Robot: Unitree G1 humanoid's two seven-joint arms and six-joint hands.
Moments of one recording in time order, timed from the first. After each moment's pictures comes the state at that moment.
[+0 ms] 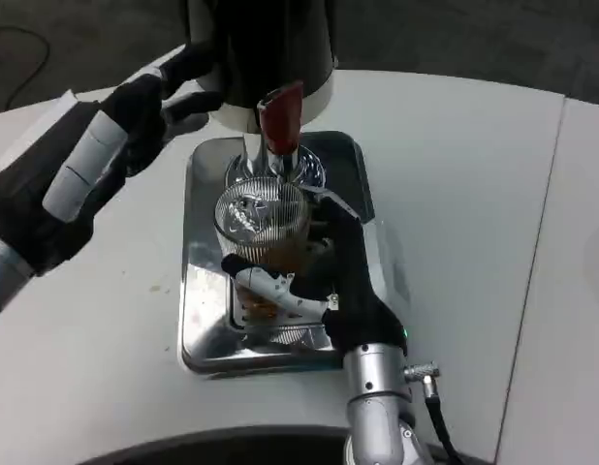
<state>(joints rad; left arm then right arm) -0.49 0.60 0.17 0.15 -0.39 -0.17 -0.61 -0.69 0.10 0.37 0.83 -0.37 -0.34 -0.69</state>
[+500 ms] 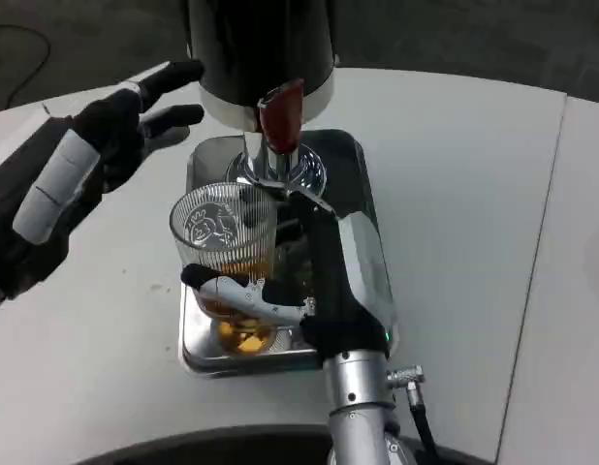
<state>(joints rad) -0.39 0.60 0.26 0.03 -0.39 -0.12 -0.63 -0.62 0.10 0.45 0.65 -0.40 -0.30 -0.69</state>
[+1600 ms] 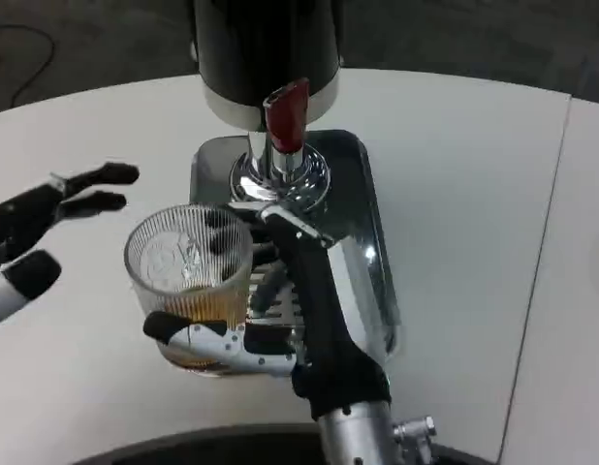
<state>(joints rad) -0.11 0.68 0.43 0.10 -0.30 -0.53 -0.75 -0.31 0.07 0.55 0.14 -0.47 -0.17 -0.54</state>
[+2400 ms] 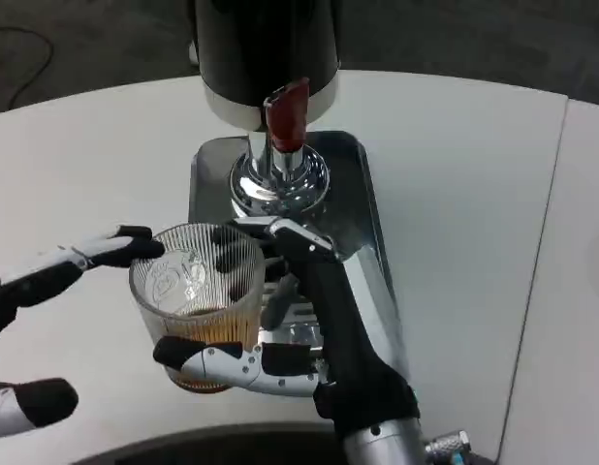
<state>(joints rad) 0.03 0.73 0.44 0.09 -0.30 -0.81 -0.82 -0.17 0.03 0.54 -0.10 -0.49 -0.12 -0.39</state>
